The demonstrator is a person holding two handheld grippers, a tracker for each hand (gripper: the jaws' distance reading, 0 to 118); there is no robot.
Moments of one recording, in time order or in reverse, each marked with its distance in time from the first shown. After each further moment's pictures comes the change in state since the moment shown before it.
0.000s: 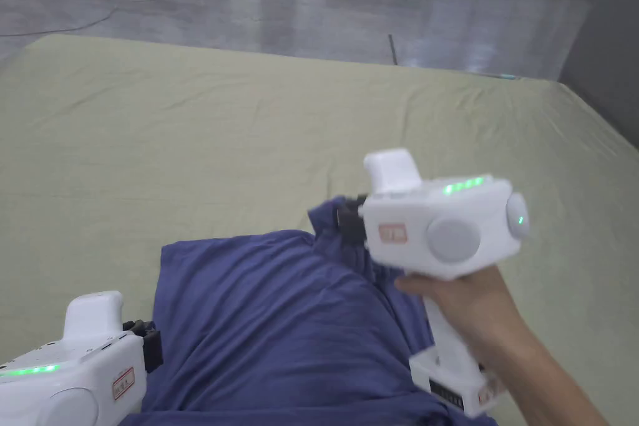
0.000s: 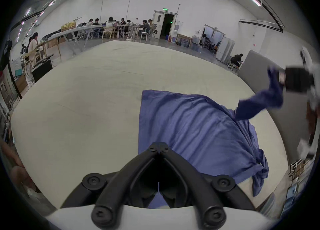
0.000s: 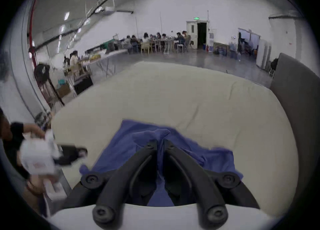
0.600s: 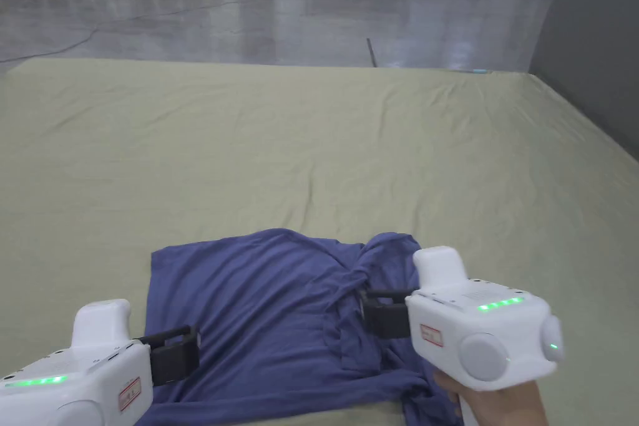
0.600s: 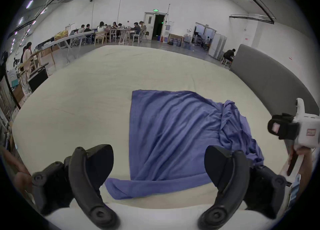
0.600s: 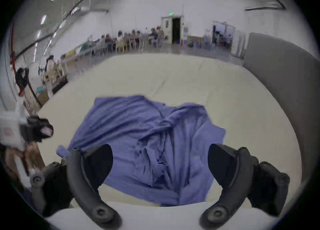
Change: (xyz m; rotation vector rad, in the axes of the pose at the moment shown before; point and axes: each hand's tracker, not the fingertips) left arm 0.024 -0.009 0.028 0.026 -0.060 -0.076; right arm 0.051 -0.115 0.031 0.061 -0.192 -0.215
